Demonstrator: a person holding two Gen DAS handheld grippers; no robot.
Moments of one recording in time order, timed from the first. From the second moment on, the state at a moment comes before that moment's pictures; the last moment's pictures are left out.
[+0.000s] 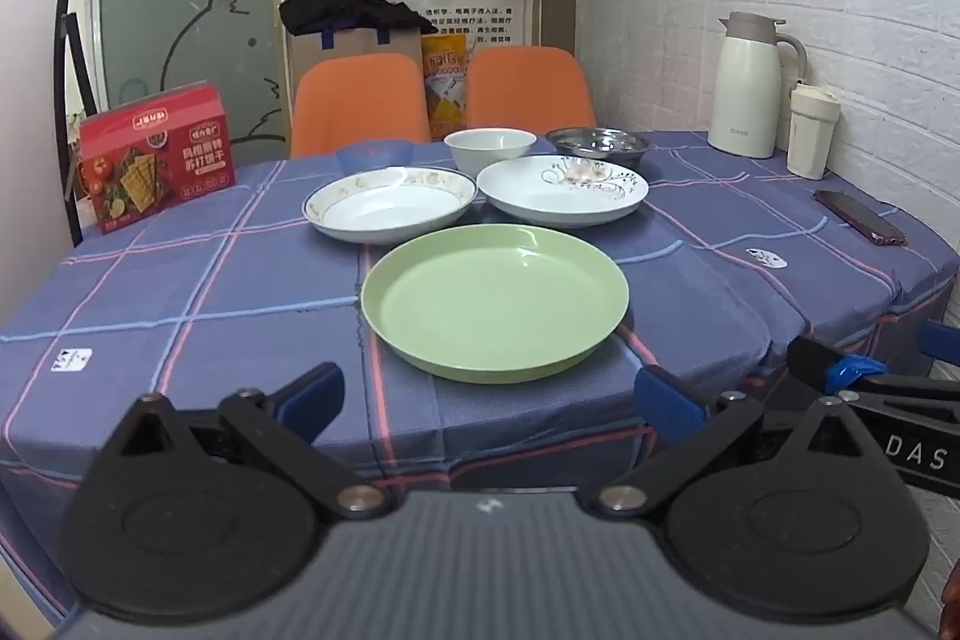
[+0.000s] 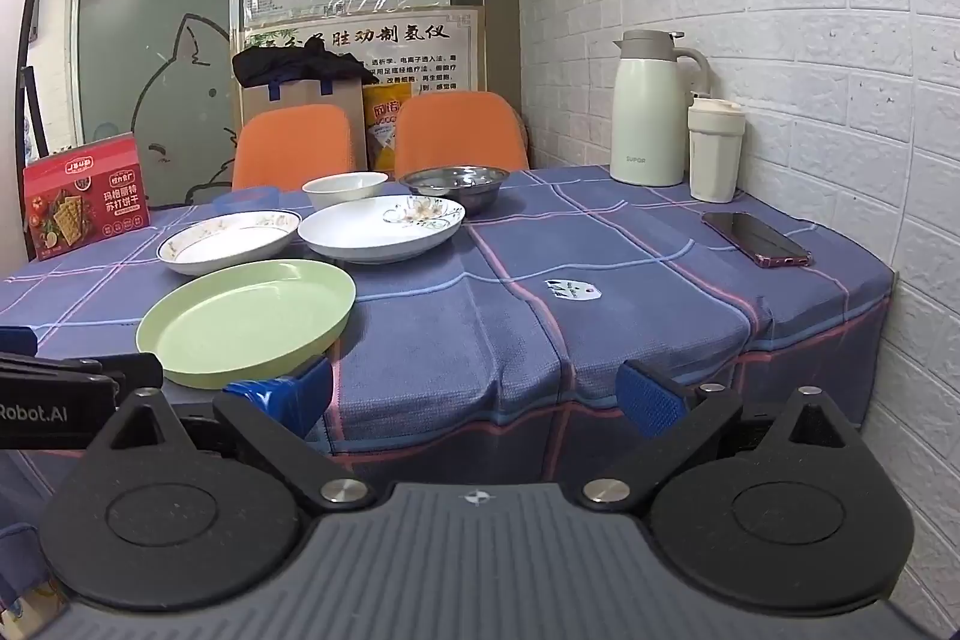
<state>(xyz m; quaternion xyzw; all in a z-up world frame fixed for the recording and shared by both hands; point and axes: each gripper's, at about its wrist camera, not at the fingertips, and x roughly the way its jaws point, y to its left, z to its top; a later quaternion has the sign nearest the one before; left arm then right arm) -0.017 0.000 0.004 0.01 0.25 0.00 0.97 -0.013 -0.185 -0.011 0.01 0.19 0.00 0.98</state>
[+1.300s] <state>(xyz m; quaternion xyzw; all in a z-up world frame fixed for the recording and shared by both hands) -0.021 0.002 0.001 0.01 0.25 -0.01 0.97 -0.028 -0.179 -0.030 0.00 0.19 0.02 0.98</state>
